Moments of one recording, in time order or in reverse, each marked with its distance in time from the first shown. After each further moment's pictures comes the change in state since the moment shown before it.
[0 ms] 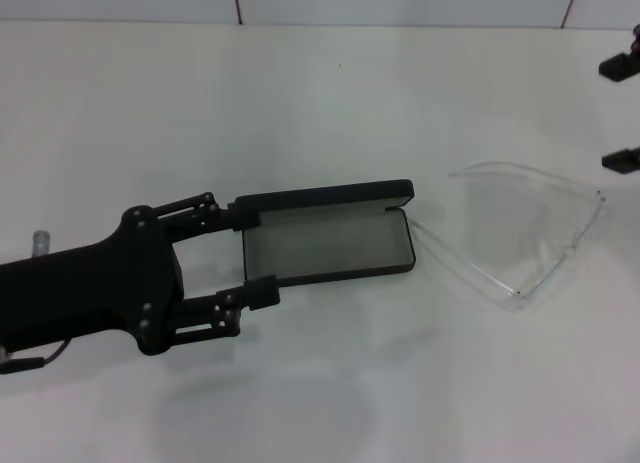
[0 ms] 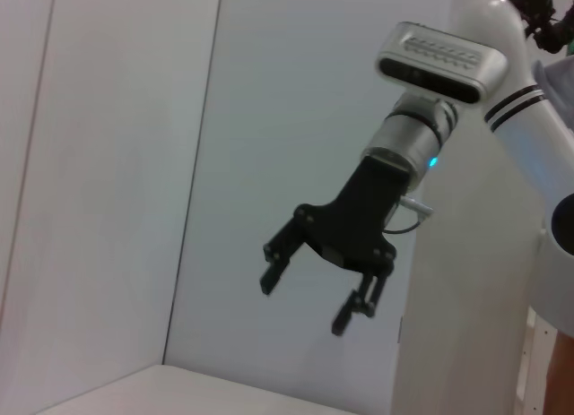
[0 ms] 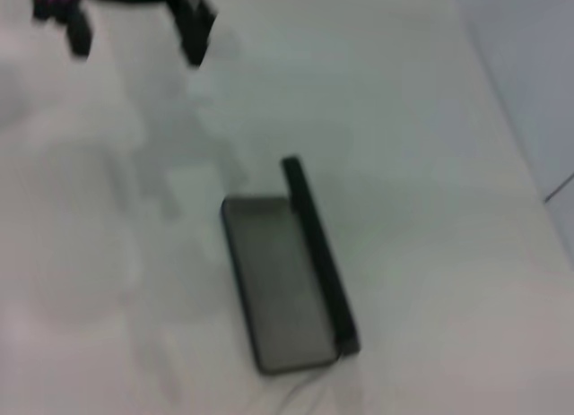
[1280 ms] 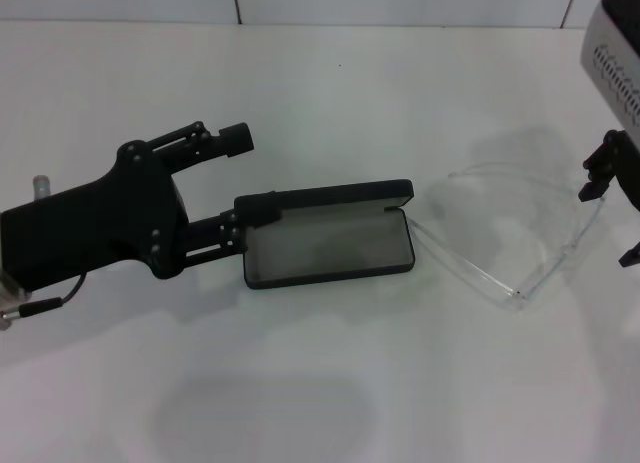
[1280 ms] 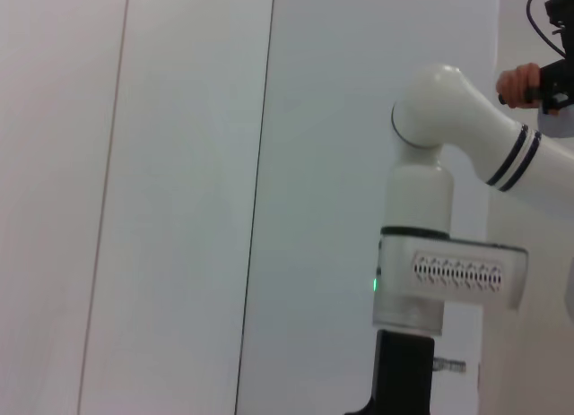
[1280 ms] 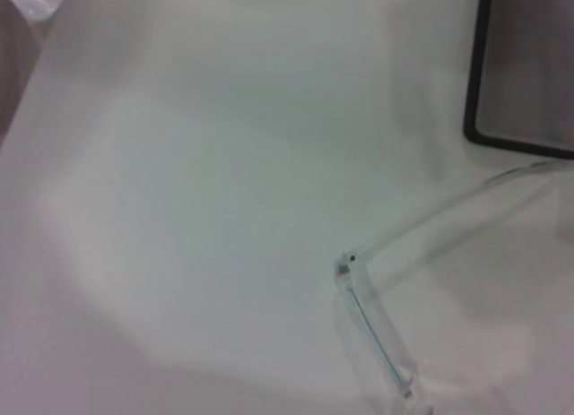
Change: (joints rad) left arm -0.068 -0.004 -0.027 -0.086 -0.077 -0.081 0.093; right arm 0.193 0.047 -0.333 0.557 -0.469 0.155 -0.364
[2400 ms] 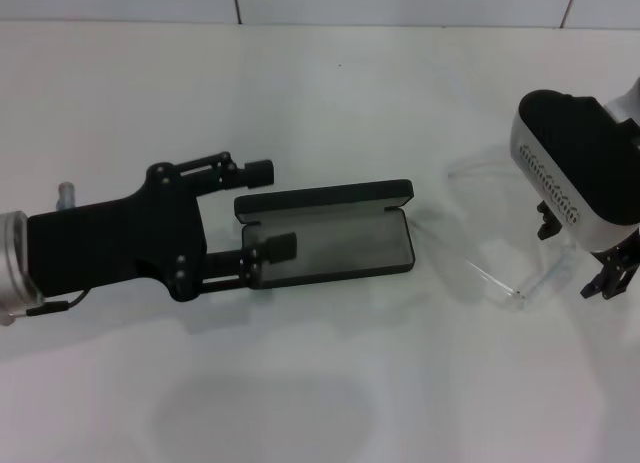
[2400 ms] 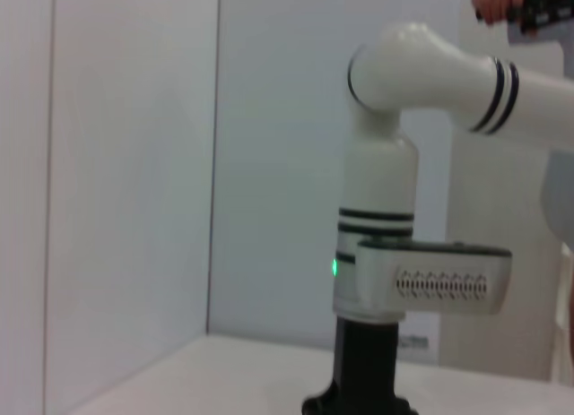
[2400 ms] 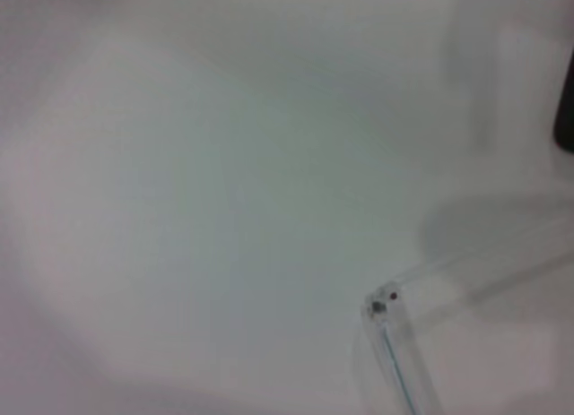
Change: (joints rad) left arm -0.040 0.009 0.002 0.036 0.143 -0.021 0.008; right arm -0.021 0.014 -0.250 0.175 0.039 0.252 0.012
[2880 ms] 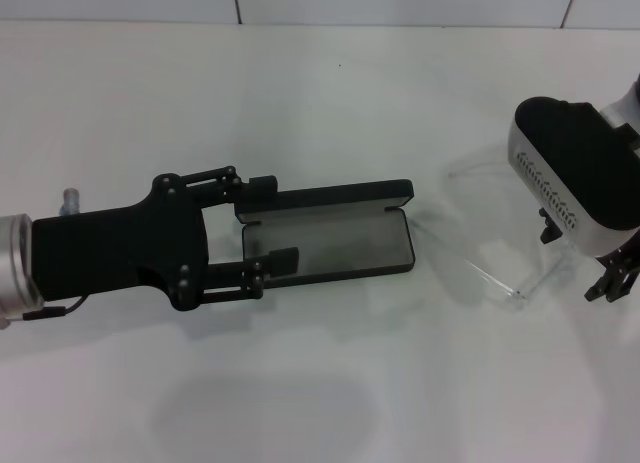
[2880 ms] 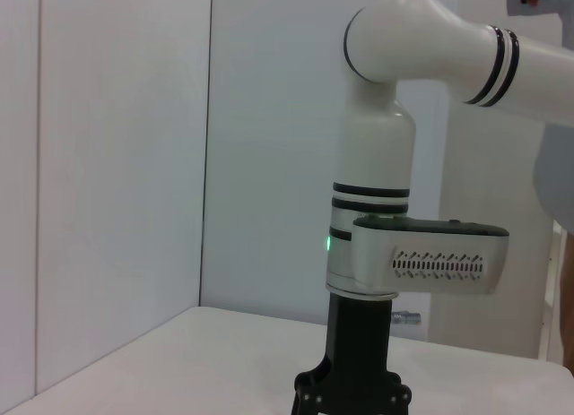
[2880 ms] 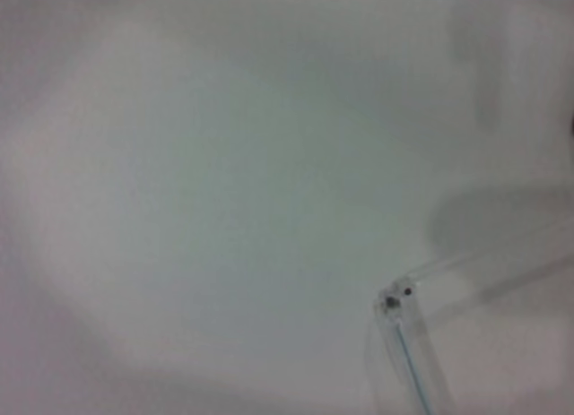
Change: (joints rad) left arm 0.006 -0.007 -0.001 0.057 0.058 -0.002 -0.061; right arm 0.009 0.000 -0.019 0.015 -0.006 -0.001 0.002
